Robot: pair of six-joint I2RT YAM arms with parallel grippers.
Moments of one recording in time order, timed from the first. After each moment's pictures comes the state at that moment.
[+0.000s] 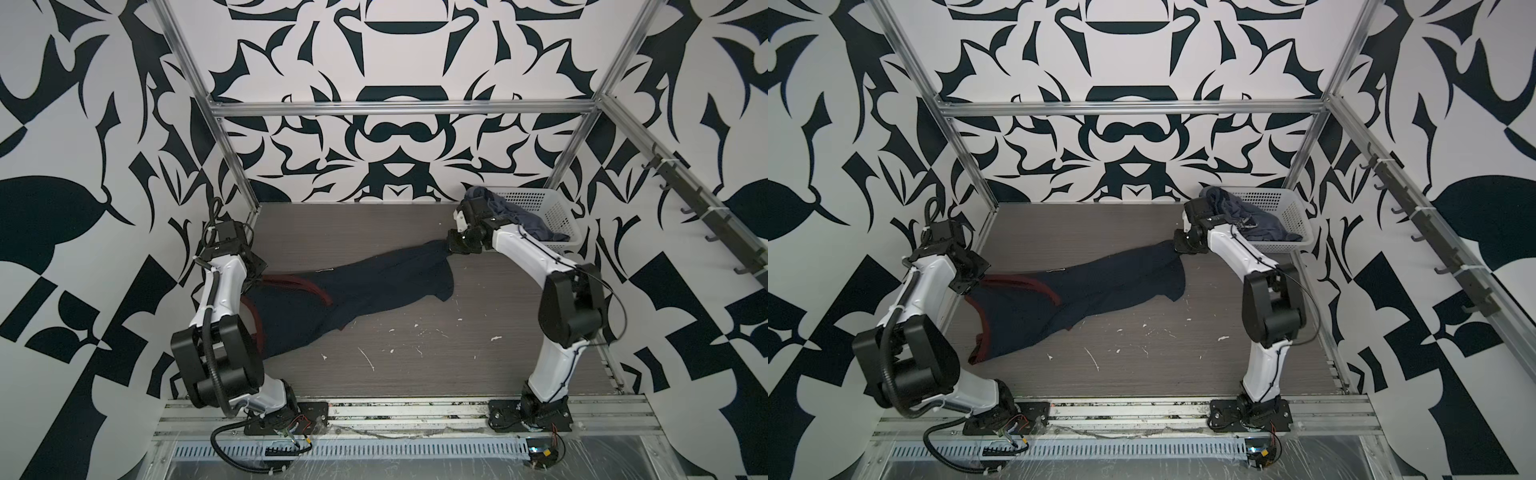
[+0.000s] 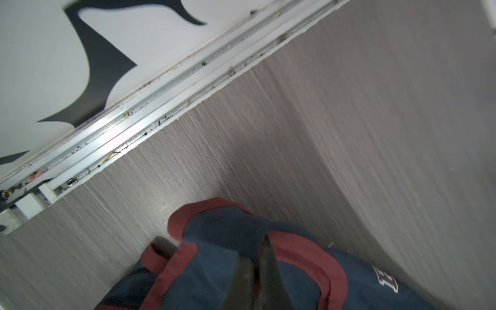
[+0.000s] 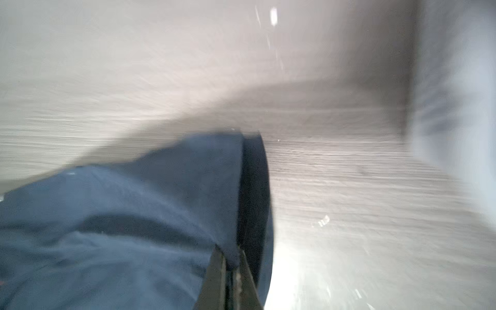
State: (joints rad) left arm 0.30 1.46 1.21 -0.84 -0.12 -0.64; right arm 0.28 1.78 1.50 -0.68 -0.13 0.32
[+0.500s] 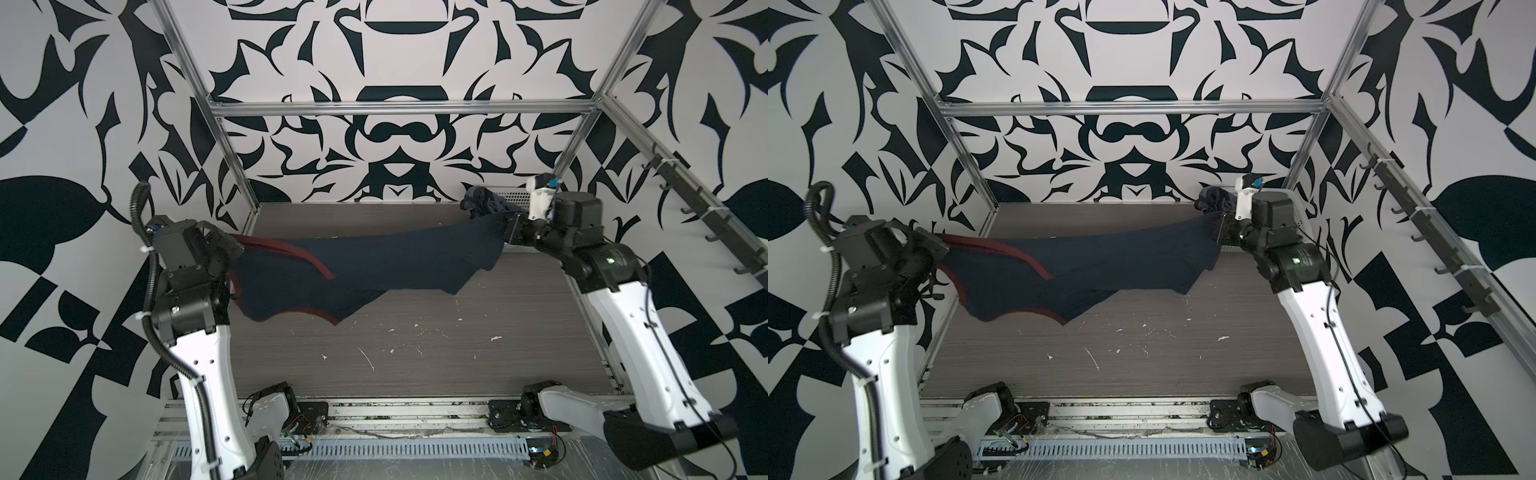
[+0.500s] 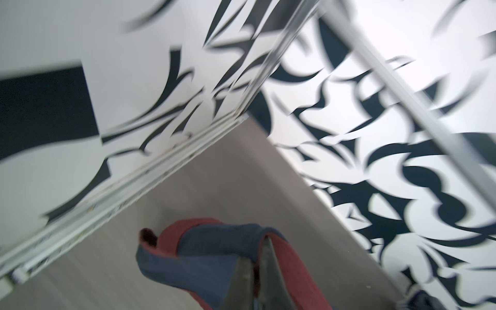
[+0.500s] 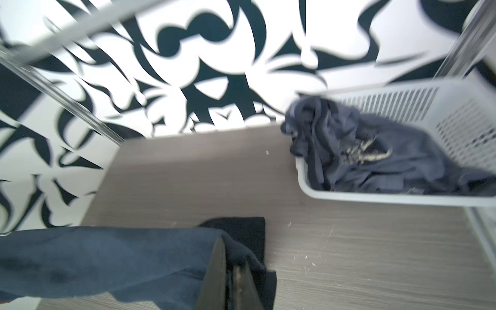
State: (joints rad) left arm 0.32 0.92 1.44 -0.87 0.01 -0.58; right arm 0.20 1.12 1.54 -0.82 -0.12 0.32
